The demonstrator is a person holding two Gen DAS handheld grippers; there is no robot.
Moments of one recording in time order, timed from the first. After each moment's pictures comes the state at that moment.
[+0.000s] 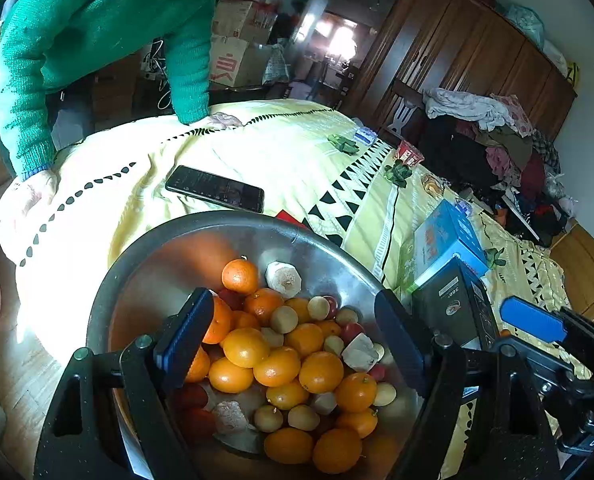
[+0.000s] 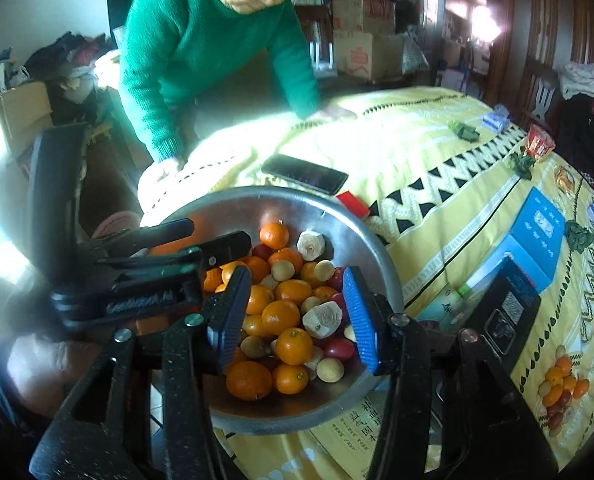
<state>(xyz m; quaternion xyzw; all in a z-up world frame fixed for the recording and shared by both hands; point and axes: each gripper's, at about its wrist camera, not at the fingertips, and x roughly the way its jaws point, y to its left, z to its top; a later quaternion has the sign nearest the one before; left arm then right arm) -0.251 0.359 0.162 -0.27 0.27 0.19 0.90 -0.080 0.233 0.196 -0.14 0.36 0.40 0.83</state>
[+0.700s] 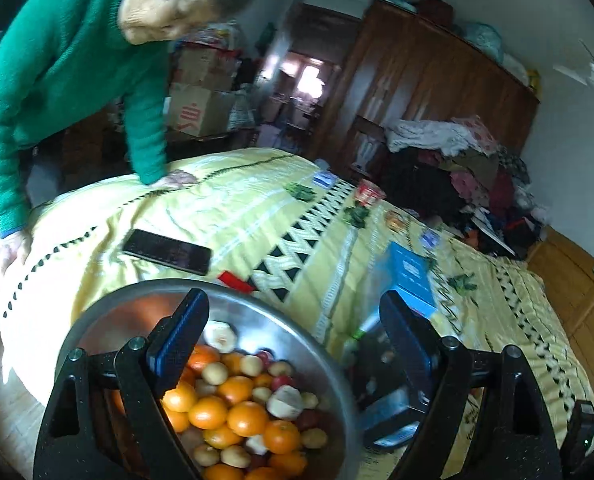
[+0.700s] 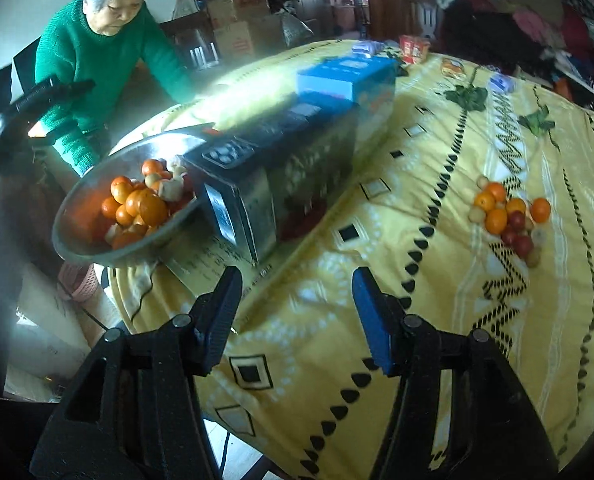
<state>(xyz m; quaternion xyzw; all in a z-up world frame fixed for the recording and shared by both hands) -0.226 0.302 0.223 -0.22 0.20 0.14 0.95 -0.101 0.048 0.128 -0.04 0.43 0.25 0.87</state>
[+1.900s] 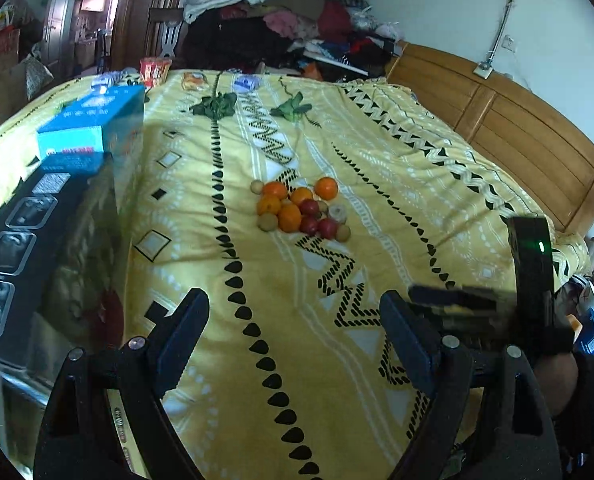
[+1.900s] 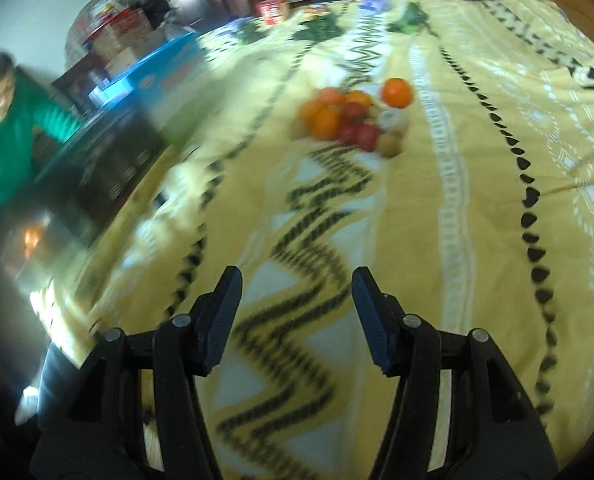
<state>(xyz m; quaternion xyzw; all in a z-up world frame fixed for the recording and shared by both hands) -0.097 0.028 0.132 -0.08 0.38 -0.15 0.91 -0.057 -0.142 0.070 0.08 0.48 0.11 0.87</state>
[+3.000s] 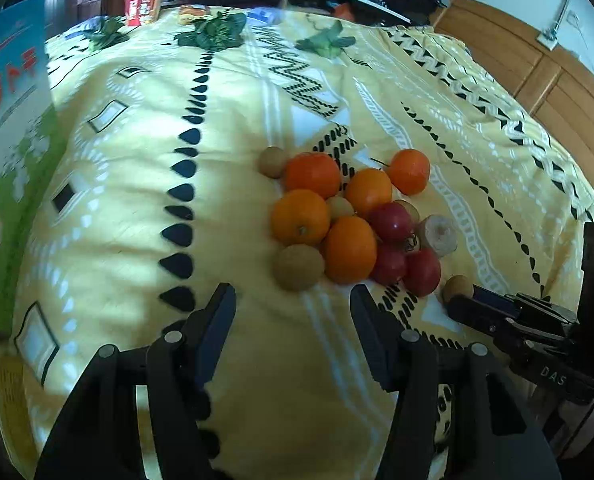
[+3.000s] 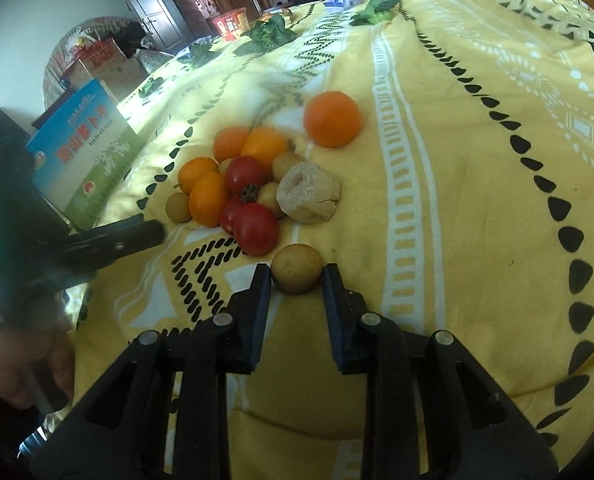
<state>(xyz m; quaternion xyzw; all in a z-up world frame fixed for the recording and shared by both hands) 0.098 -0.019 0.021 -0.07 0.47 -0.12 0.87 0.053 -0.204 0.010 0.13 0.46 0.11 0.87</state>
